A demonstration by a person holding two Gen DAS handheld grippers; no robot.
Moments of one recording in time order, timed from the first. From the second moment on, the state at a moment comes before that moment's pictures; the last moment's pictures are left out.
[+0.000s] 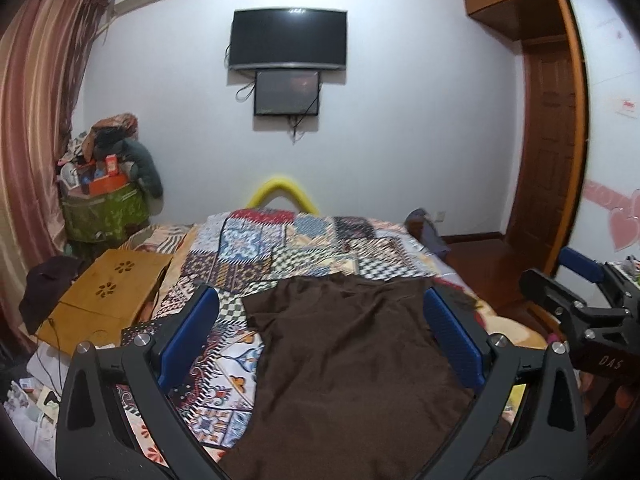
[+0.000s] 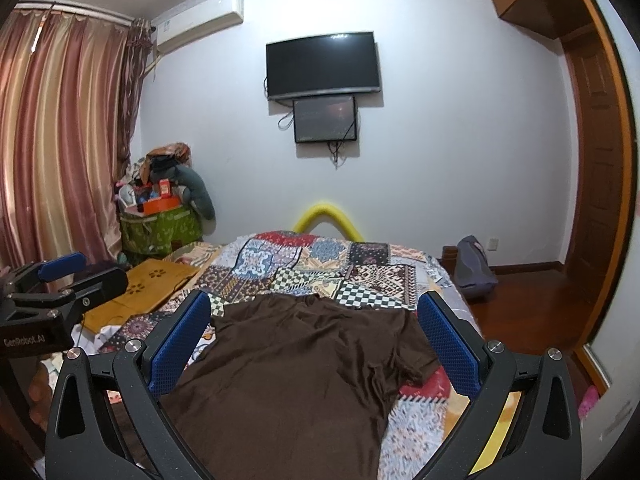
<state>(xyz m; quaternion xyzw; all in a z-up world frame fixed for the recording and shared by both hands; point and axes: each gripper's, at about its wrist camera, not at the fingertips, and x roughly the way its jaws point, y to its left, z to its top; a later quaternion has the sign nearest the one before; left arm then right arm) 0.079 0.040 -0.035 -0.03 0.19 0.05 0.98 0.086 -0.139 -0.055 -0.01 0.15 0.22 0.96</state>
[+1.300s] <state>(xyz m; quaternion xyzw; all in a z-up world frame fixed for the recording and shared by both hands) 0.335 0.206 -0.235 -0.19 0.49 0.05 0.85 0.360 0.025 -0.177 -0.13 0.38 0.38 0.84</state>
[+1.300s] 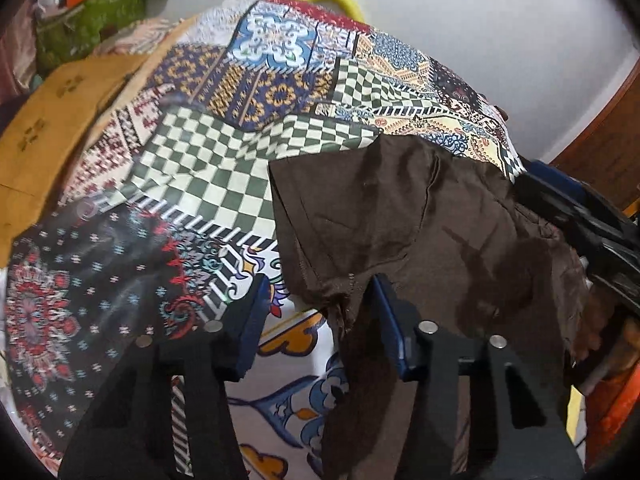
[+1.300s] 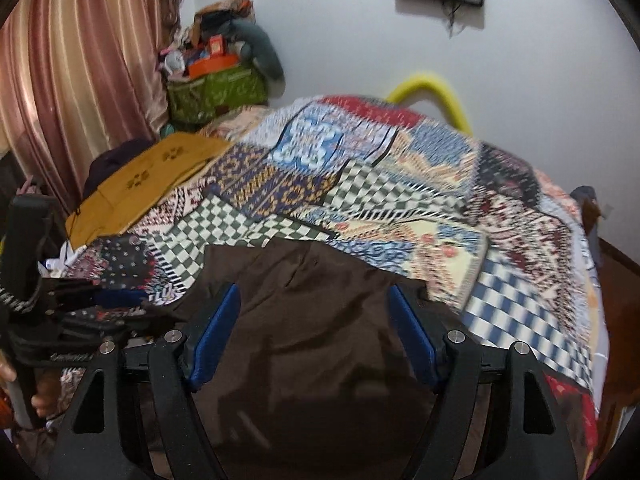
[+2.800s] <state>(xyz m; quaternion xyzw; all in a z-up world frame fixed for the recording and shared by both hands) 0.306 0.167 -0.197 -0.14 0.47 0.01 0.87 0.328 -0.016 -0.179 -0.14 0.41 0.36 0.83</state>
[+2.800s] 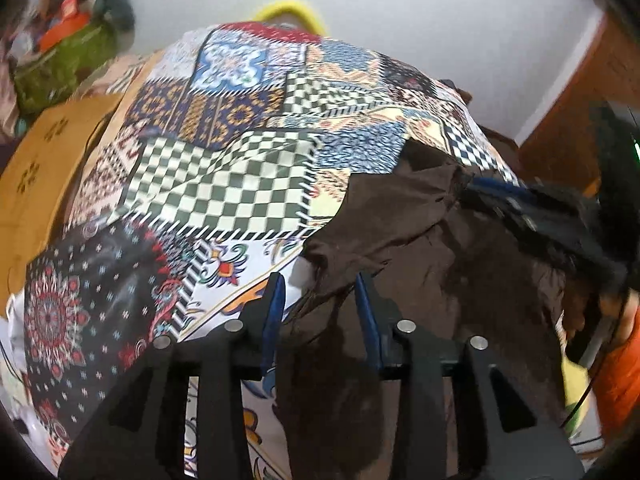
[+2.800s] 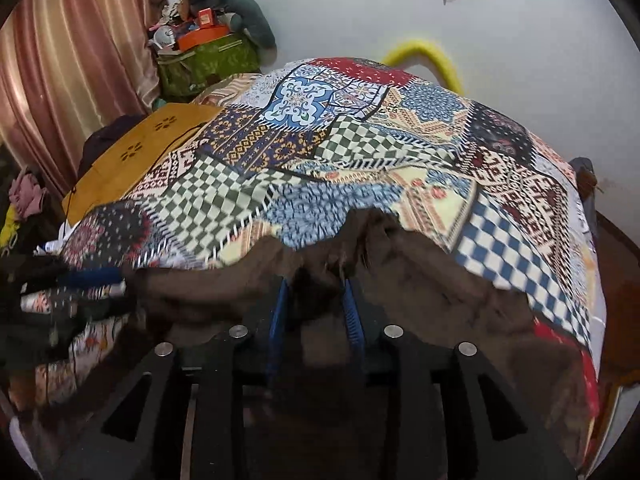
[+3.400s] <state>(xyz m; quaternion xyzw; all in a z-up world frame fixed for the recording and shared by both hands) 0.396 0.171 -0.229 -0.14 0.53 -0.04 0.83 0.322 -0.040 -0.215 -0.14 0.43 0.35 0.82</state>
